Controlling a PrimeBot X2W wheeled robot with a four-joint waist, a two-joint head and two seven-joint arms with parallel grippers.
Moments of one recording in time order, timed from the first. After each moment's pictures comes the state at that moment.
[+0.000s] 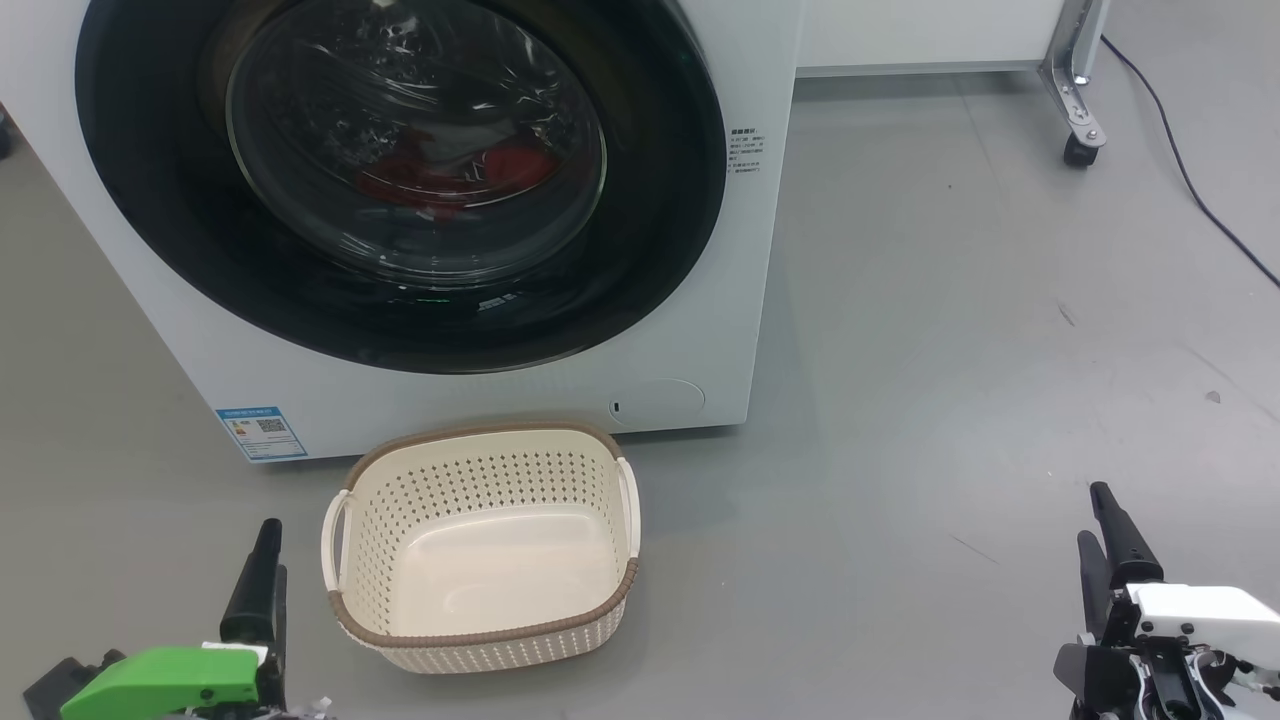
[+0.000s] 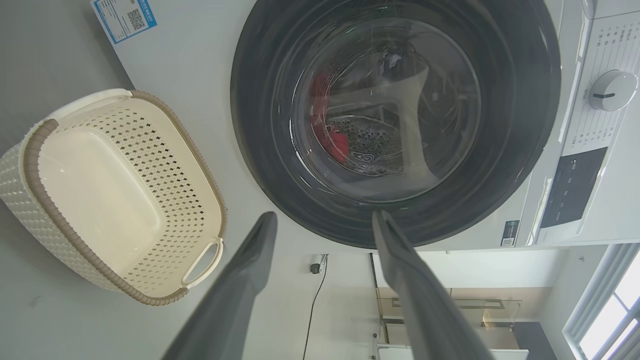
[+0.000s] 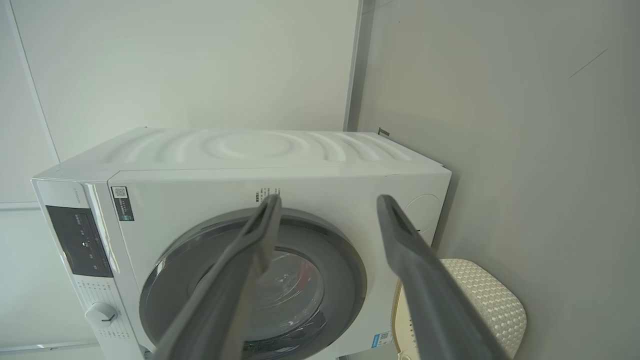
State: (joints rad) left arm -0.02 0.02 0.02 0.28 -1.59 -0.12 0.05; right arm -0.01 -0.03 -0.11 0.29 1.58 0.12 0.04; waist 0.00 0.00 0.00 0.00
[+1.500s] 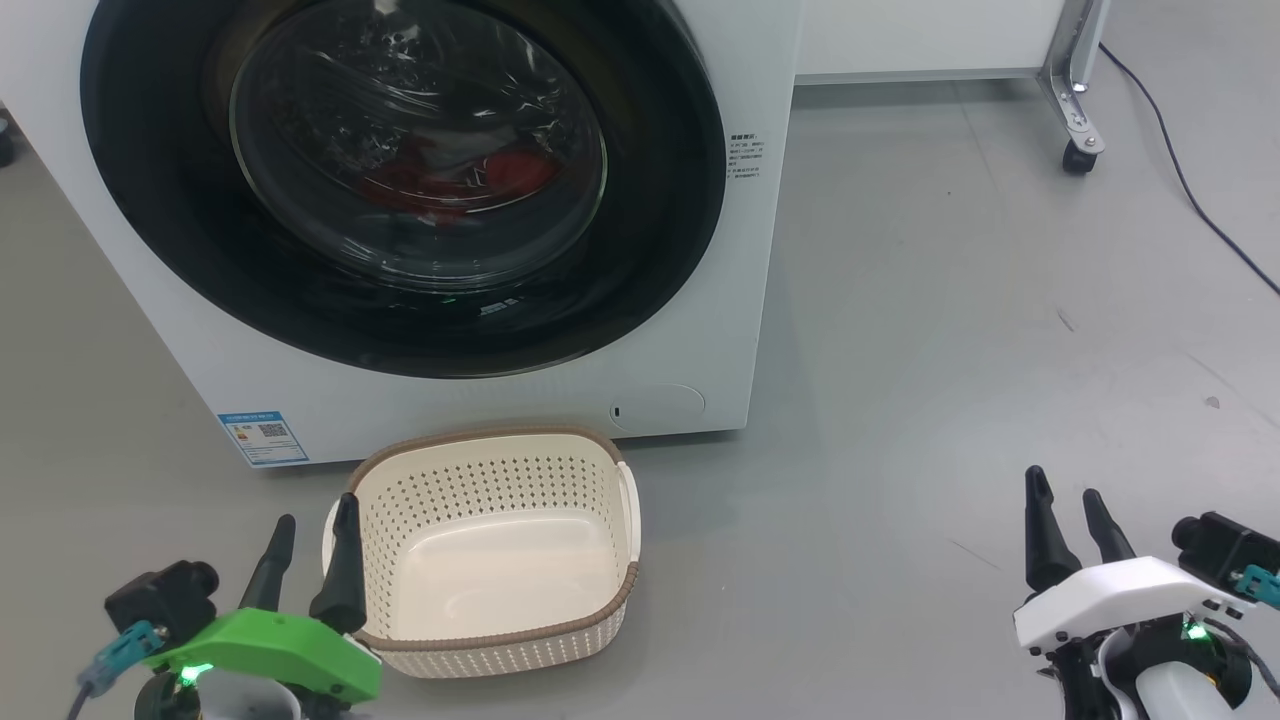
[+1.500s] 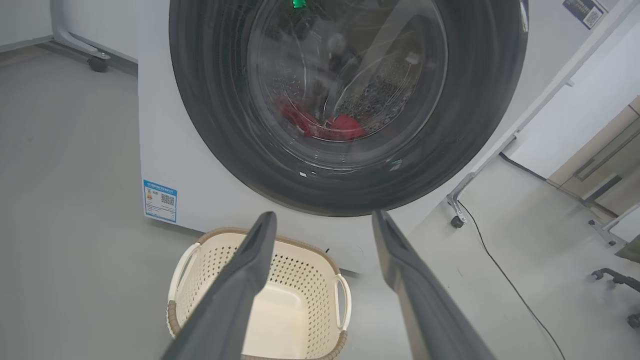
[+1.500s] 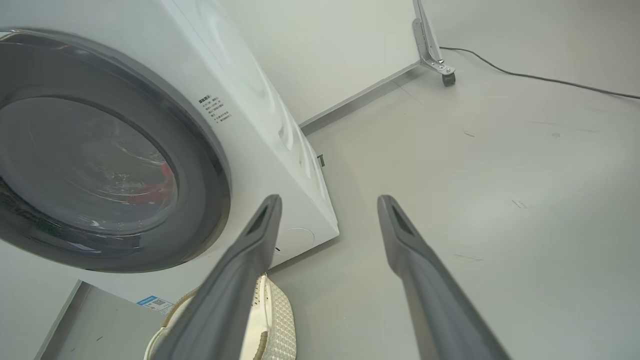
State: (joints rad) left arm -0.05 0.12 -0.21 0.25 -0.81 -0.03 -0.12; right arm -0.02 -0.15 0.15 0.27 0.79 0.02 -0.12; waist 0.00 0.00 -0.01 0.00
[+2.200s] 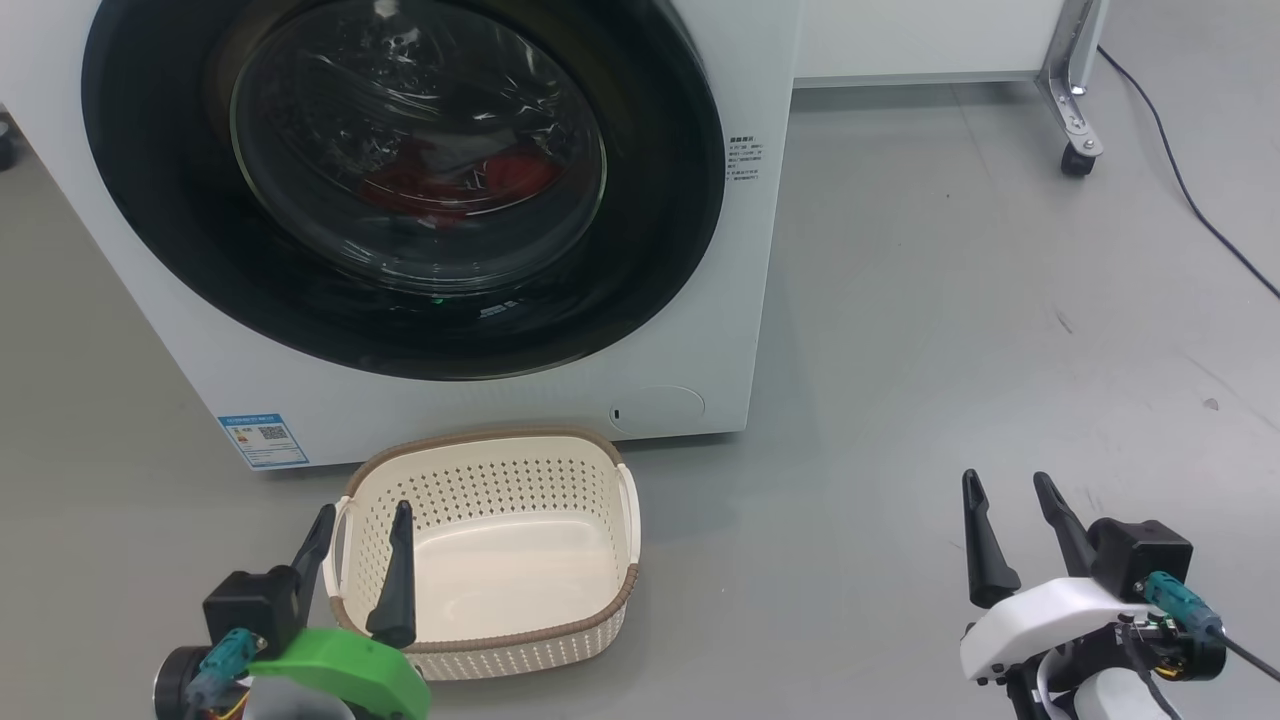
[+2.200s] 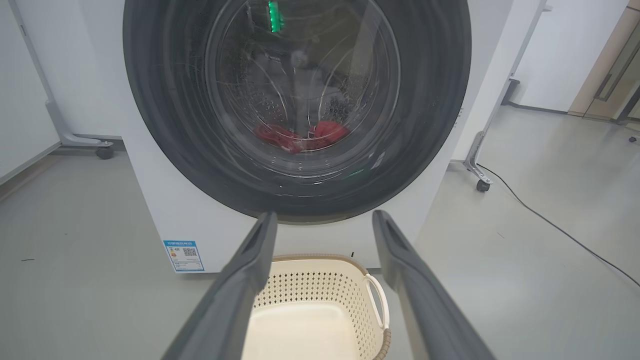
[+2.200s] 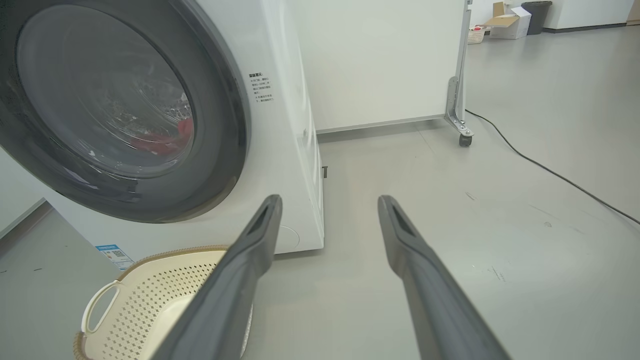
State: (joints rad) left arm -0.05 0.12 -0.29 0.25 -0.52 0.01 -0.19; right arm -0.02 -0.15 0.25 0.26 0.50 -0.01 -0.19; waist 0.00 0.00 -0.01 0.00
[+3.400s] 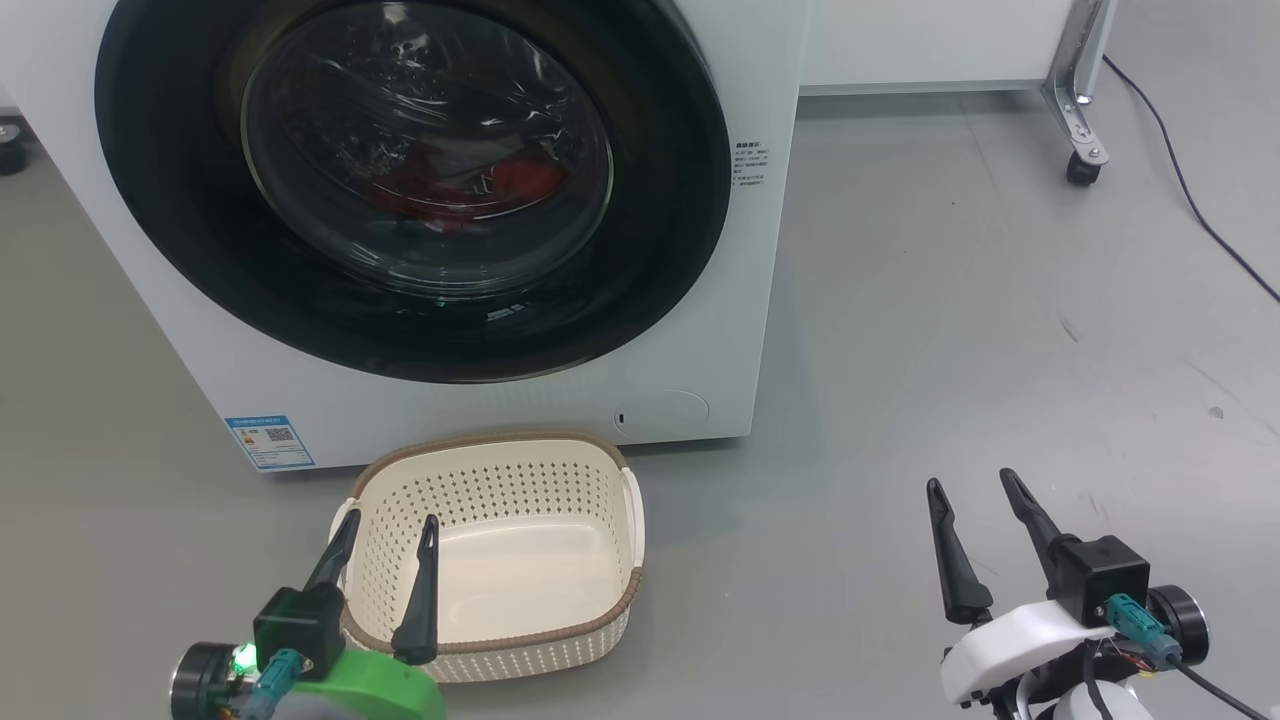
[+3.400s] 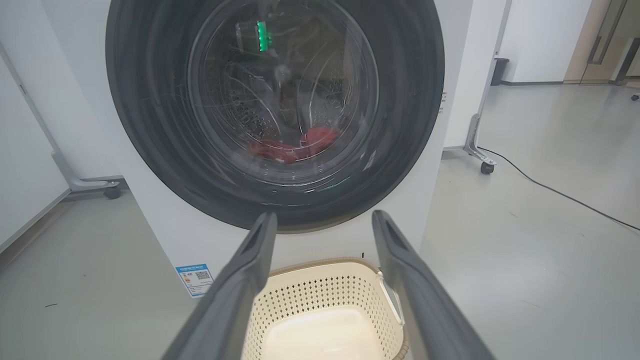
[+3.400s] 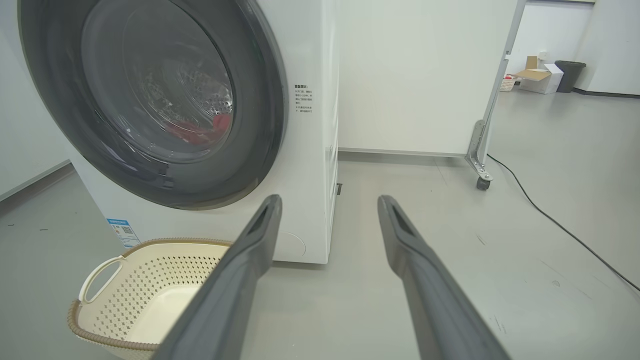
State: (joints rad) left arm -0.05 0.08 -0.29 0.29 -0.33 0.05 -0.25; right arm 0.00 -0.12 0.24 0.26 0.29 -0.06 -0.25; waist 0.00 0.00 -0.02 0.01
